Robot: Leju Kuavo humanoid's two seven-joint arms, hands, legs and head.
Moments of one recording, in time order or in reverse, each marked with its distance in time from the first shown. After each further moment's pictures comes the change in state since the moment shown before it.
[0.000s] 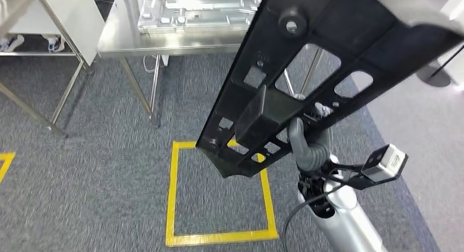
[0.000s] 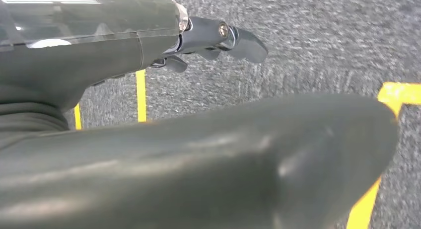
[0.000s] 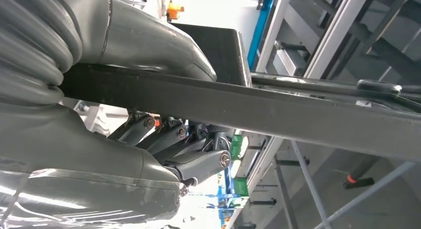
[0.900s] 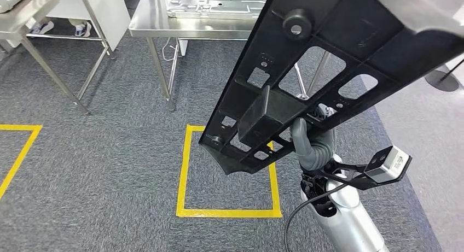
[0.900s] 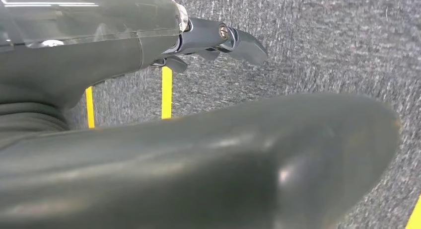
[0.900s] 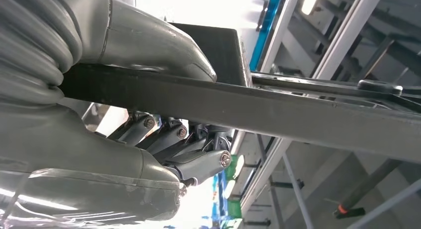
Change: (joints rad) left arm -0.005 -0.010 0.000 0.000 0.027 -0.002 0.008; right arm -0.008 0.002 -0.004 0.028 0.018 0.007 -0.014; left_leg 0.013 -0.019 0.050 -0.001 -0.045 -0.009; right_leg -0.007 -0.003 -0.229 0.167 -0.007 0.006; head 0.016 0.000
